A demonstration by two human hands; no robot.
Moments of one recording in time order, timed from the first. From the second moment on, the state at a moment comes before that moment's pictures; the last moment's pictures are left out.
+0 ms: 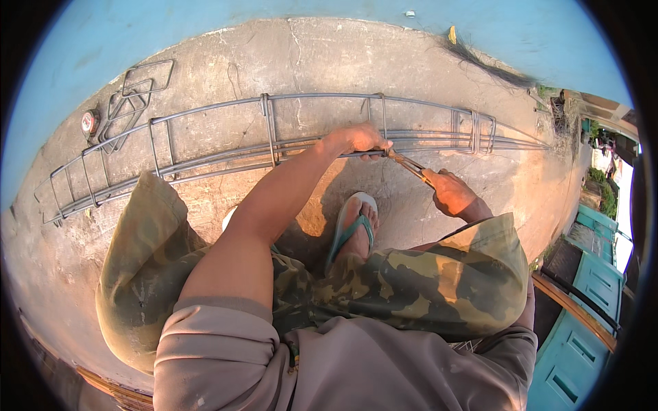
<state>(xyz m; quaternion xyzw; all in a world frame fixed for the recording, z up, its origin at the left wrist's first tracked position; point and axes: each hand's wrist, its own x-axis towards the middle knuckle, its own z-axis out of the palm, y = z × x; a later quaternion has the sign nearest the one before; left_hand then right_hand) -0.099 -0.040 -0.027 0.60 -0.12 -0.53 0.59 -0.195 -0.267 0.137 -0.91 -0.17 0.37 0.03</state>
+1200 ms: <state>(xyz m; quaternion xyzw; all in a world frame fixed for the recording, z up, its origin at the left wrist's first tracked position) -0.213 -0.061 -0.007 0.72 -0.07 -0.26 0.64 -0.189 -0.237 0.150 -0.90 -0.16 0.39 -0.10</state>
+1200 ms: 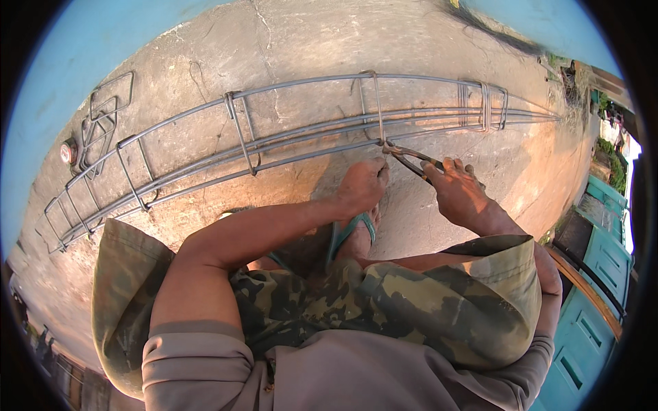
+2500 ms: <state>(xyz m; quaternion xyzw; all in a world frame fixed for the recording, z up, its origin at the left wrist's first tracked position) -0.192 -0.132 -0.018 0.80 -0.53 -0.06 0.27 -0.289 -0.272 0.067 -0.97 0.00 0.20 0.11</state>
